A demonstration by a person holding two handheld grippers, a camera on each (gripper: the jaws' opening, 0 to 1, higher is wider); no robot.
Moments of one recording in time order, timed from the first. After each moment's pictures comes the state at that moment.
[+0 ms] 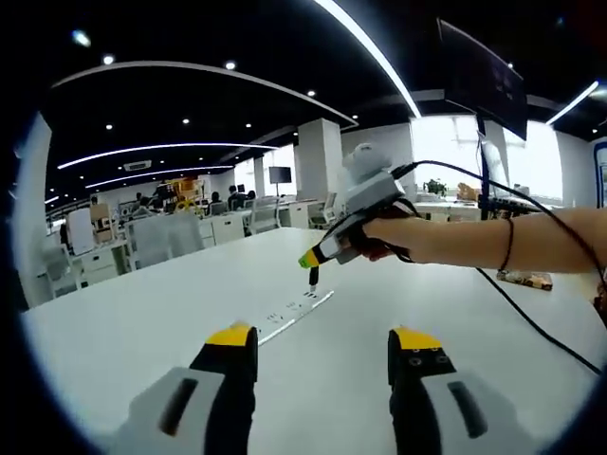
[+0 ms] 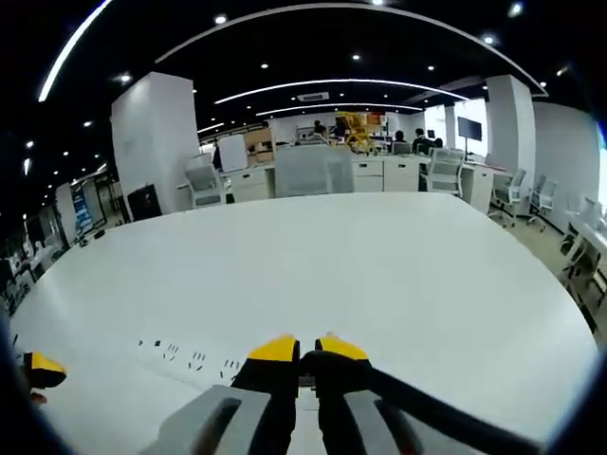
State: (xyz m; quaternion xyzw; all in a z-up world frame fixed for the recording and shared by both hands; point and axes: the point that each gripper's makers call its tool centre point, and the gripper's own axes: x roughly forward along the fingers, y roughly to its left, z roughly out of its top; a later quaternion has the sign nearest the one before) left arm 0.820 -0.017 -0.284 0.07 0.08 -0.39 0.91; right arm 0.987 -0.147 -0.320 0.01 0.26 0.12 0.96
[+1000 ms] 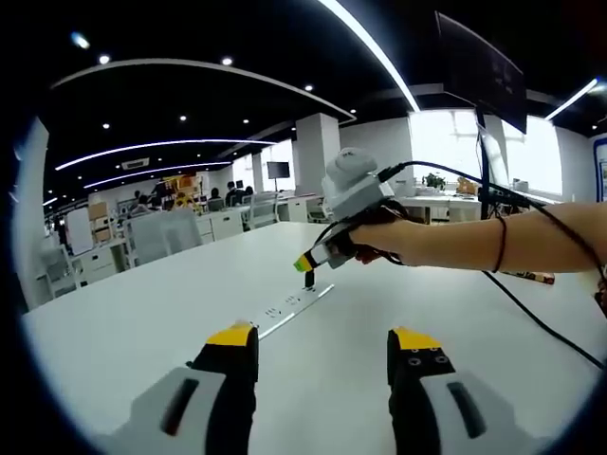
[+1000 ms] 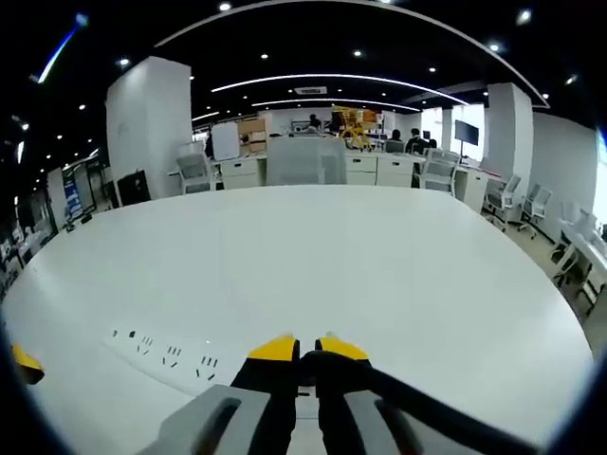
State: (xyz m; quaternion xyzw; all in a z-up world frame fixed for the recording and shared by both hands) left arm 0.818 -0.023 -0.290 0.08 0.09 -0.39 0.91; right arm 0.996 -0.148 -0.336 -0.02 0.27 0.10 0.96
